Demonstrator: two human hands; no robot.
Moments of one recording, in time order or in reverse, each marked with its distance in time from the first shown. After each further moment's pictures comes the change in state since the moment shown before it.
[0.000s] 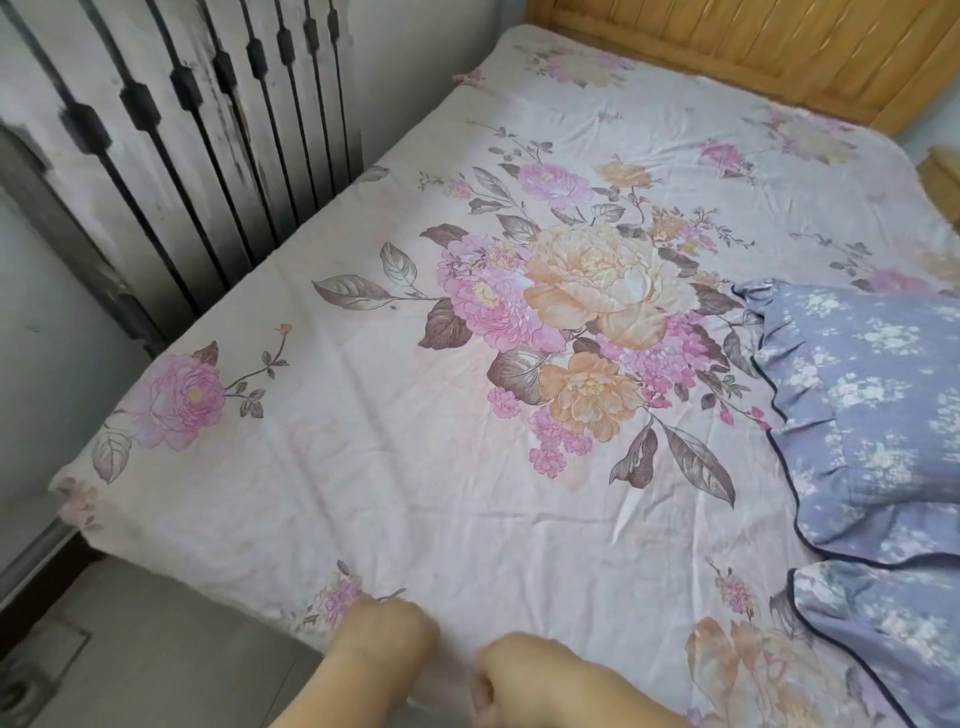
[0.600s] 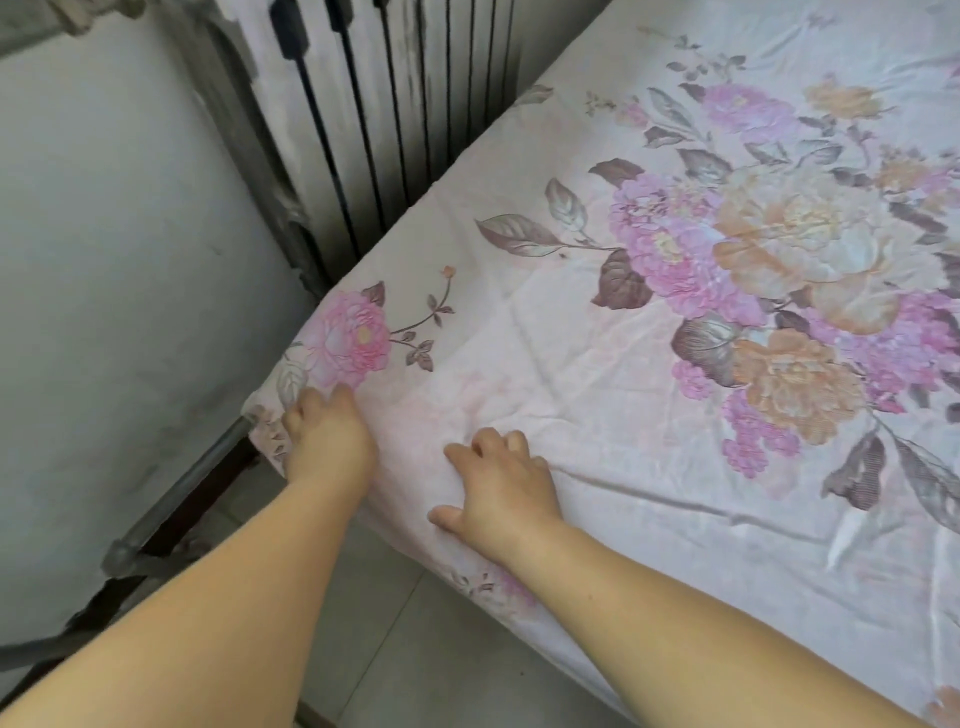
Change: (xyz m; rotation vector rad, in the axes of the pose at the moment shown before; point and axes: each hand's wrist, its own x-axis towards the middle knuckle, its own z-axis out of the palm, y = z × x) left_hand 0.005 -0.214 0.014 -0.740 0.557 -0.783; right_hand 0.072 -0.185 -0.052 -0.249 0.530 -0.366
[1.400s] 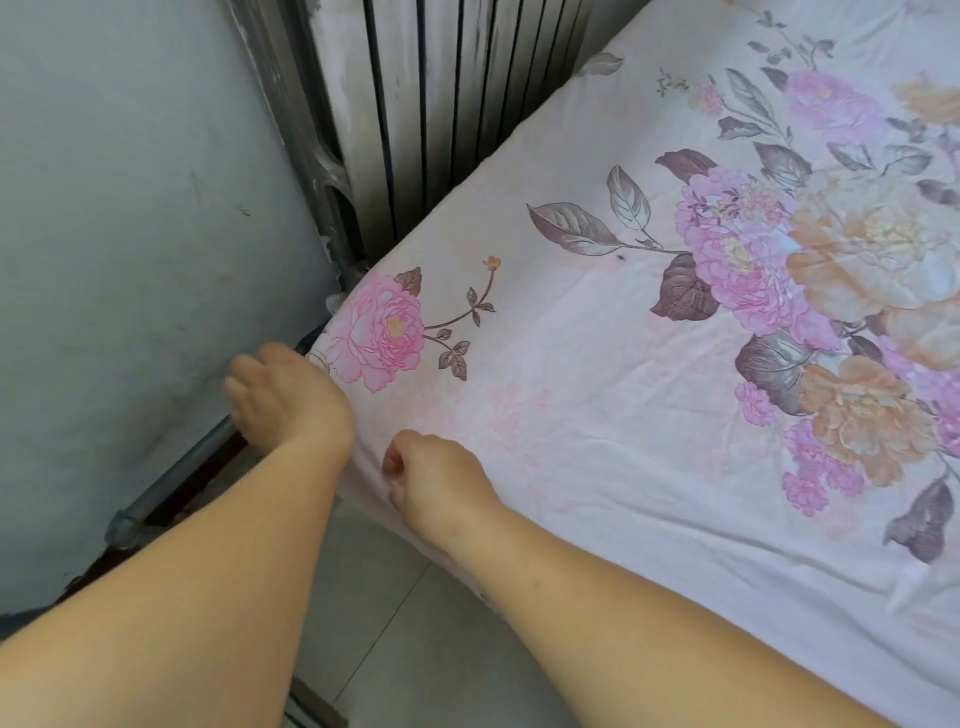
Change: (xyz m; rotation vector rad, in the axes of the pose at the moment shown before) left_hand 0.058 -0.031 -0.021 -0.185 0.285 -0.401; right_hand 0.058 -0.068 0.013 0.313 -0.170 -0.077
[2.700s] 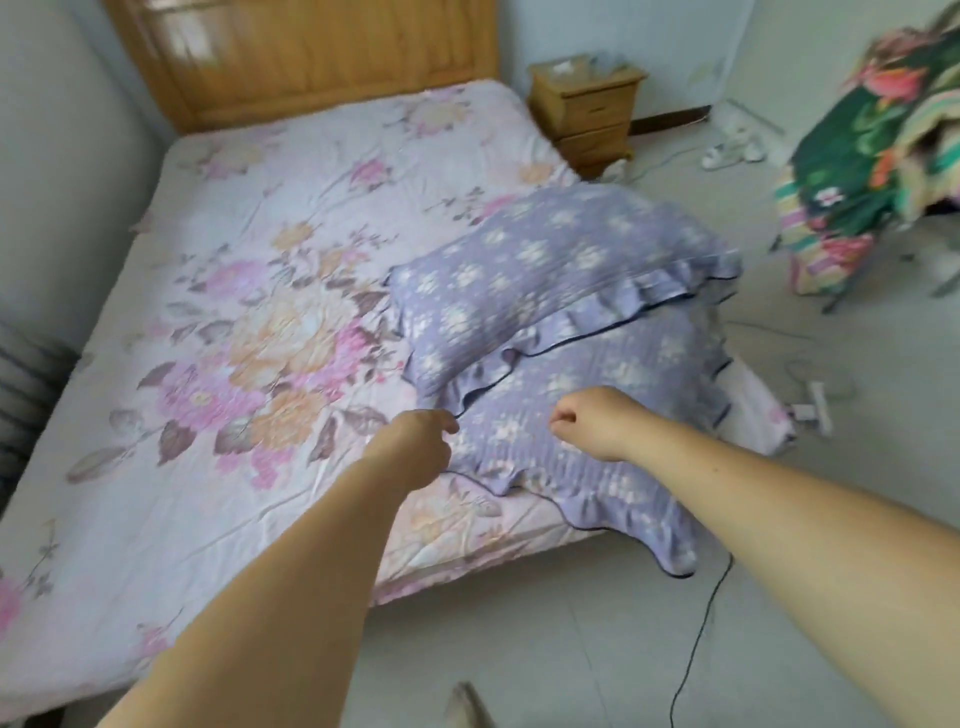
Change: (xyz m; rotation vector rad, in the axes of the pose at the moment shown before) left_hand -0.739 0.176 -0.157 0.522 -0.611 1.447; right_hand -0.755 0.349 -0.171 0.135 0.466 0.658
